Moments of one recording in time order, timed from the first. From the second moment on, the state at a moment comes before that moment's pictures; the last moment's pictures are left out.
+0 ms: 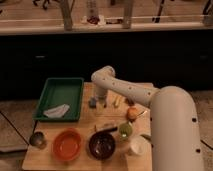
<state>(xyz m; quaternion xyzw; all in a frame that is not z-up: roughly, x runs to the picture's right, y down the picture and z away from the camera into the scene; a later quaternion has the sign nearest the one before) -0.039 0.106 0.906 -0.33 -0.10 -0.04 0.94</state>
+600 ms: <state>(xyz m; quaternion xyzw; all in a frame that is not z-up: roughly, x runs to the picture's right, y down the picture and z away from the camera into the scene) -0.048 0.115 0.915 -0.35 -0.10 -0.06 0.93</state>
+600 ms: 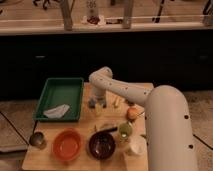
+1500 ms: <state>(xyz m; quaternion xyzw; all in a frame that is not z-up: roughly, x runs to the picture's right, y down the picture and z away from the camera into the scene) -0.045 0.121 0.922 -0.36 -0.09 -0.07 0.92</state>
